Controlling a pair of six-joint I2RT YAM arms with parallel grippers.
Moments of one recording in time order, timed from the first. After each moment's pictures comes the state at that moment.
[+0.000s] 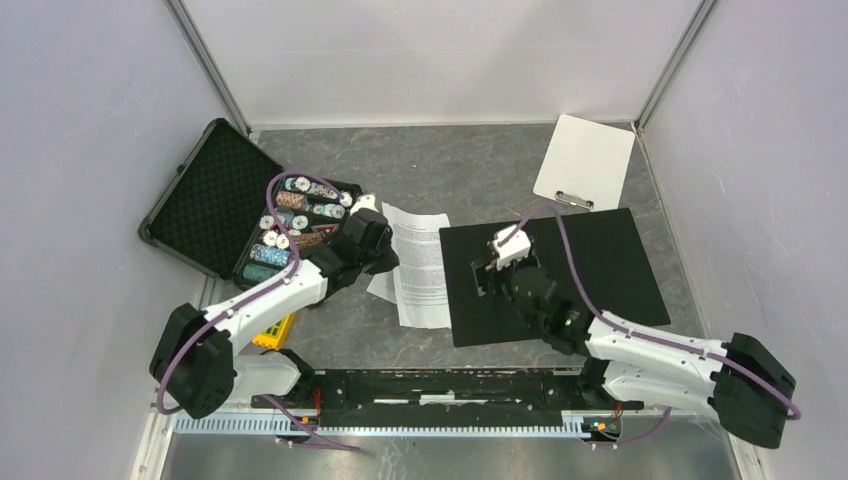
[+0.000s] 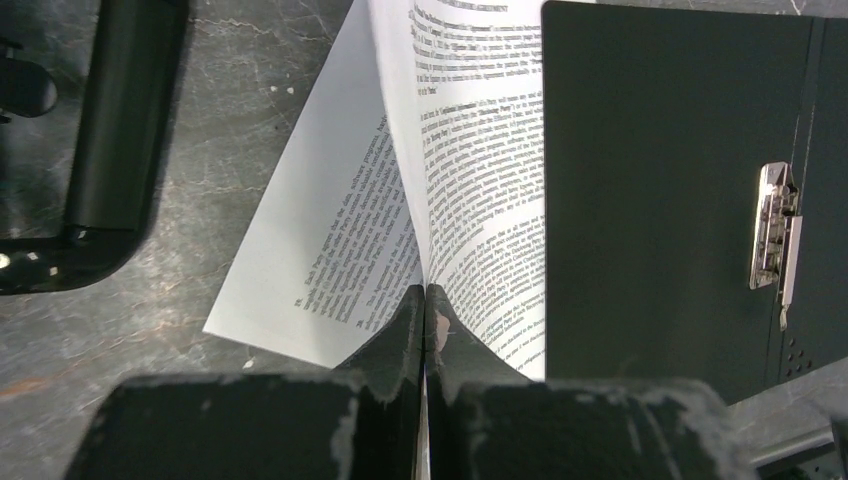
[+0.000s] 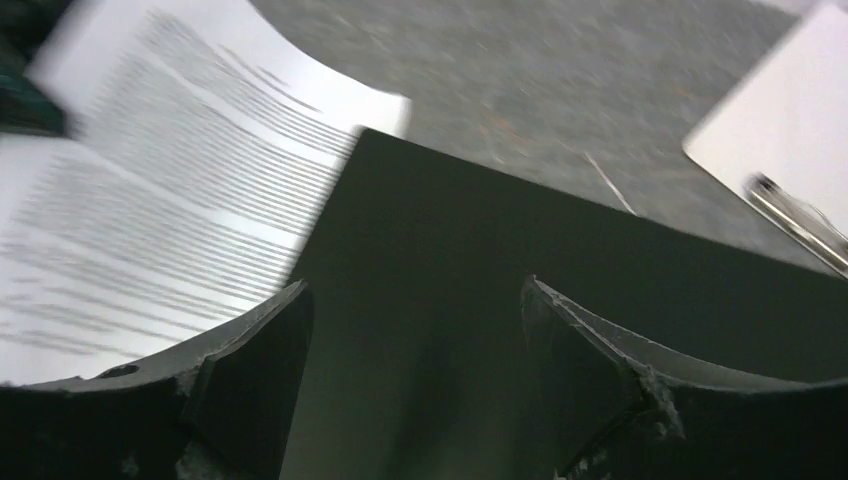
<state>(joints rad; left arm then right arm) -0.65 1.27 0.77 -0.30 -0.19 -0.74 1.05 0.97 0.38 0.38 0.62 0.05</state>
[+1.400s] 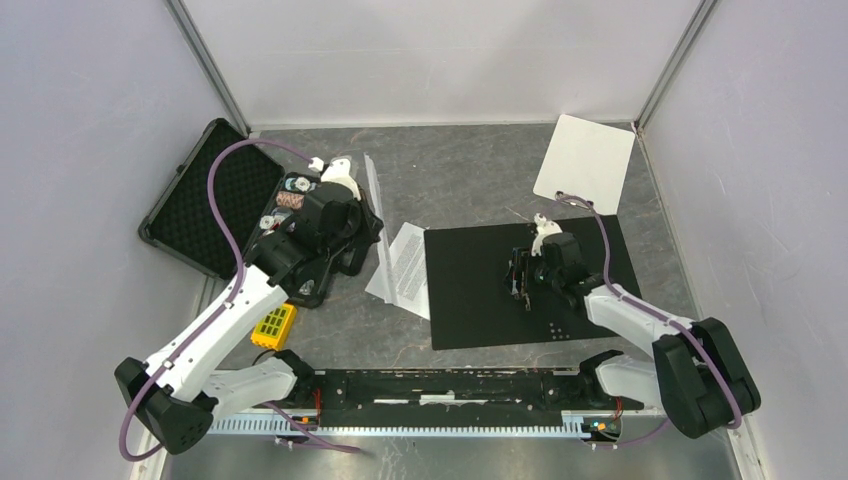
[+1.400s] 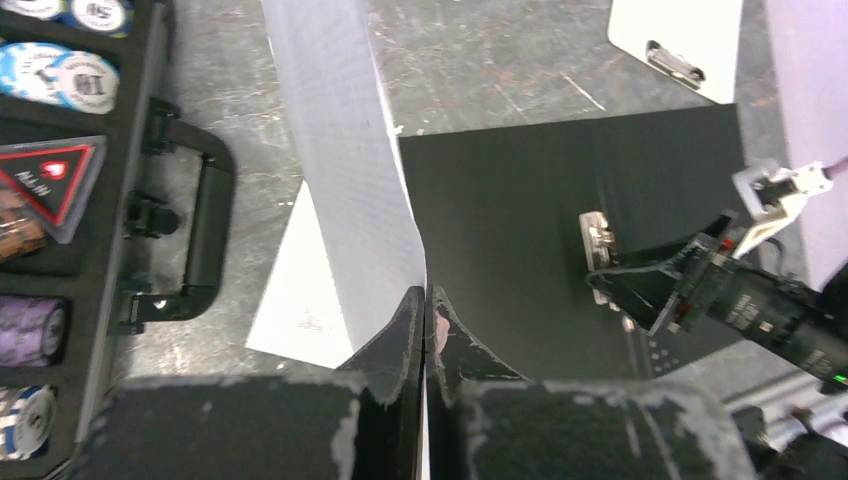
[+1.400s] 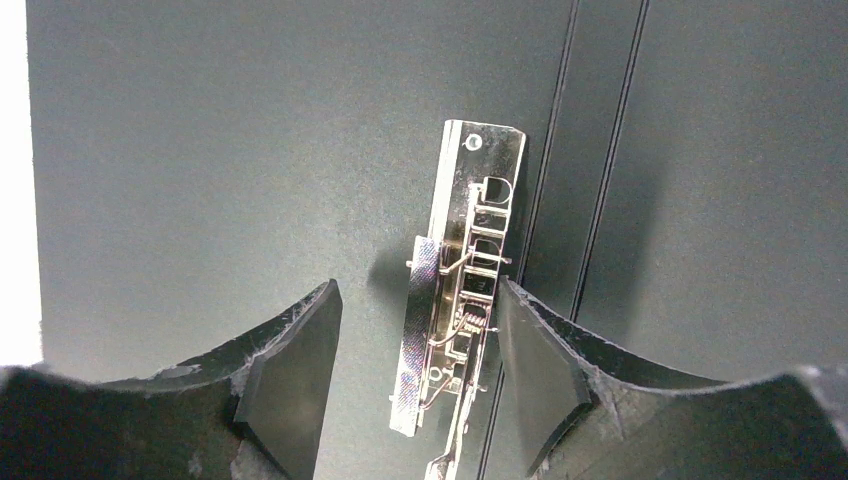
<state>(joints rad) -0.64 1.05 1.07 -0.59 -0.22 -0.57 0.38 1.19 0.42 -0.01 -0.12 0.30</state>
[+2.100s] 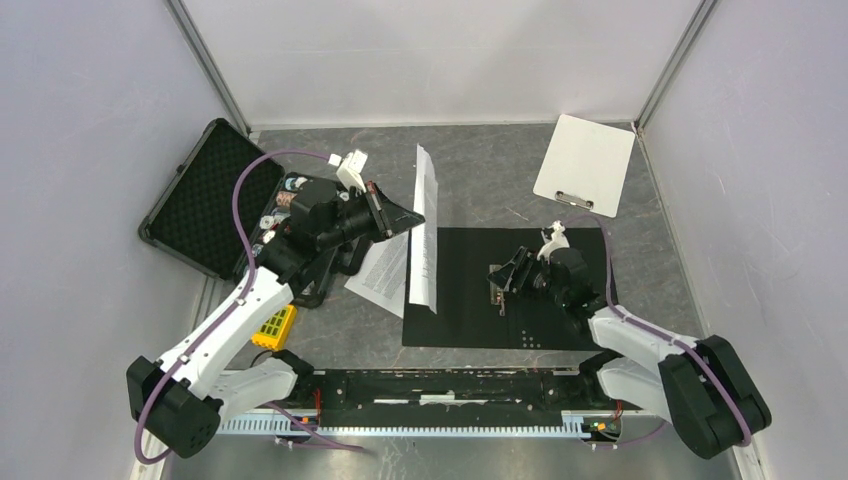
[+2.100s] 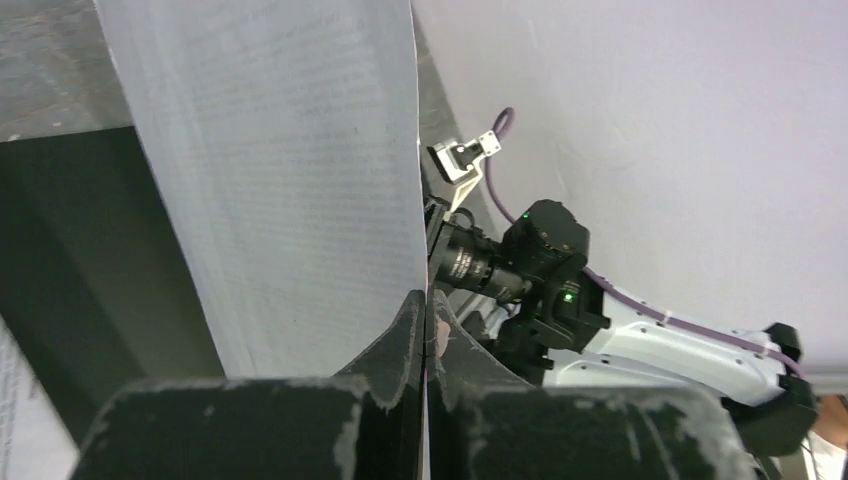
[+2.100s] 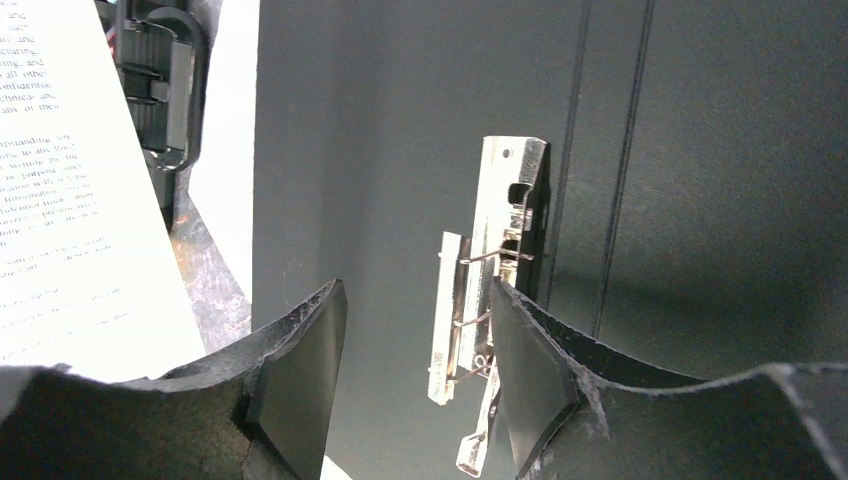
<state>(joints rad) -0.53 1.05 0.94 -0.14 0.39 -0.82 0.41 1.11 0.24 0.33 -0.24 0.77</state>
